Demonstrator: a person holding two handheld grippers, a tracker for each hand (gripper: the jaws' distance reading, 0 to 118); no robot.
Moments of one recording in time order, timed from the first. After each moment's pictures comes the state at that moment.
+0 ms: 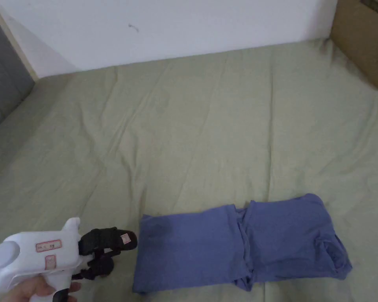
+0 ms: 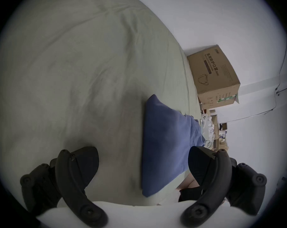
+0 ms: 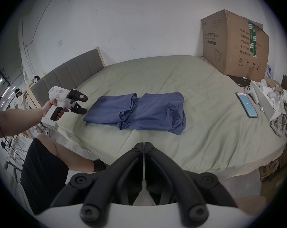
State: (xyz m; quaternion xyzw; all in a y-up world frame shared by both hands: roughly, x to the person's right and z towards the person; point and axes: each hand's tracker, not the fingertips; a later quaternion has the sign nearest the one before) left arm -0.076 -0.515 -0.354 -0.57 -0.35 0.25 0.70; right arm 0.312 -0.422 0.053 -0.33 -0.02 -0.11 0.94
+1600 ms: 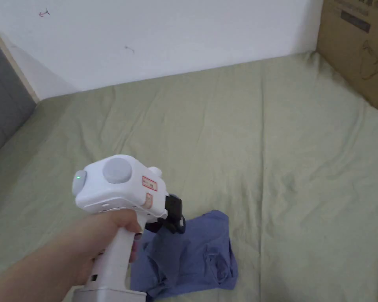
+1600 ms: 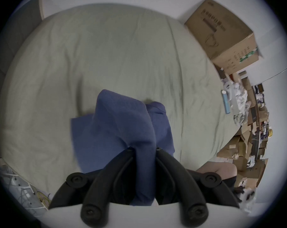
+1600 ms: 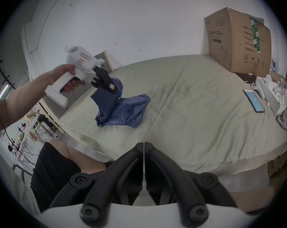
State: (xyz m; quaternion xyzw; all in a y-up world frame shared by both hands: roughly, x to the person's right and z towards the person) left arm 0.116 -0.405 -0.346 -0.62 -0.29 -0.04 0.73; right arm 0.294 -0.411 0.070 -0.31 0.01 -0.15 0.94
